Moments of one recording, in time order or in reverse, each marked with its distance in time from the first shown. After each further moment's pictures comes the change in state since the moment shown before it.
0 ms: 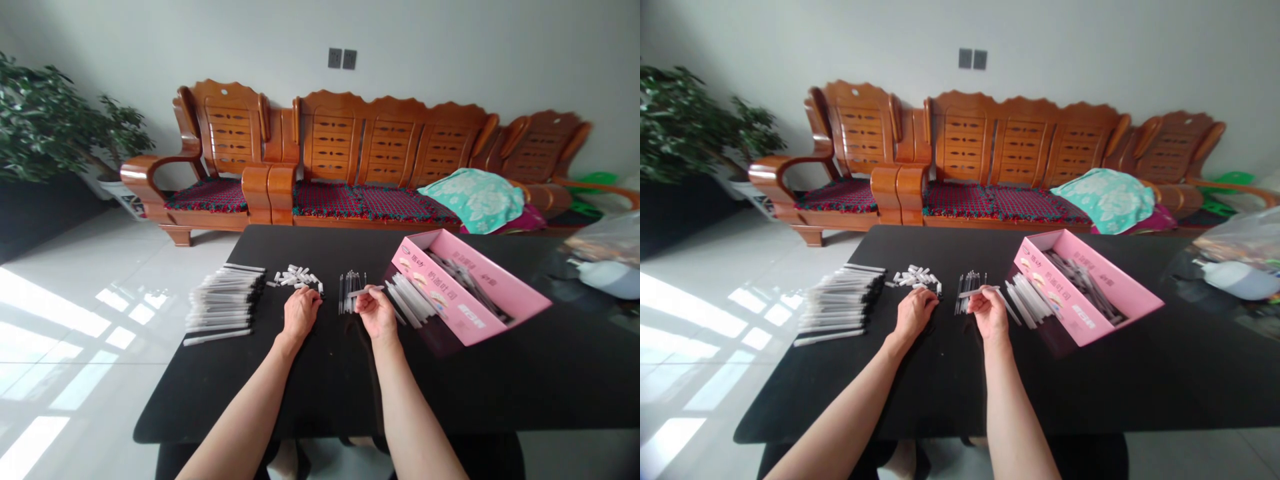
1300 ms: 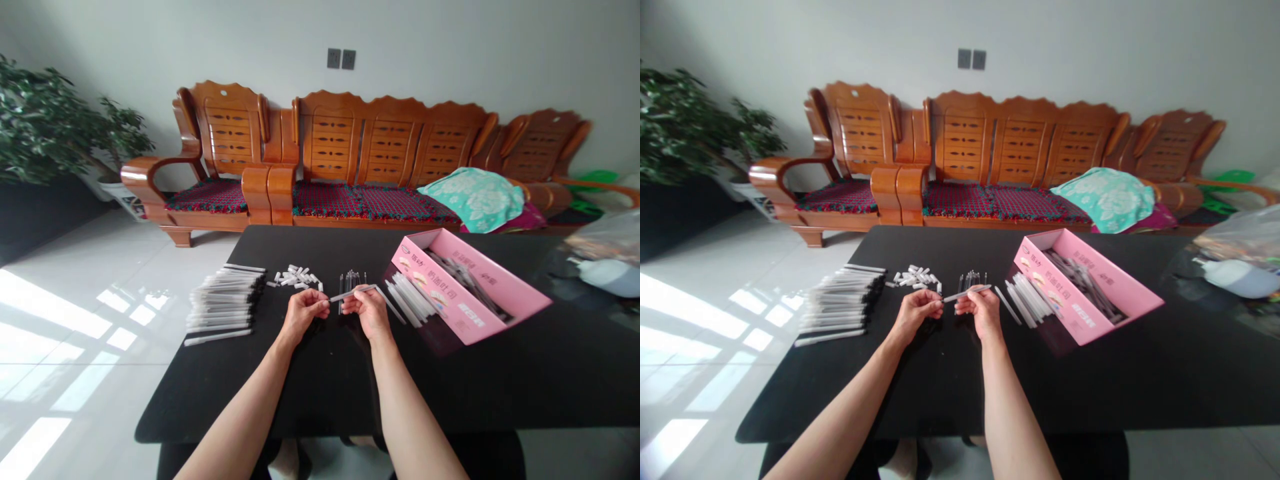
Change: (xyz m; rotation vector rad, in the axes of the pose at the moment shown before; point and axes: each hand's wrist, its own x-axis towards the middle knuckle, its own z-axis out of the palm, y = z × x) left_hand -0.005 0.006 0.004 -1.222 -0.167 -0.338; right_hand -0.002 0.009 0.007 -0.249 -0.108 -0.006
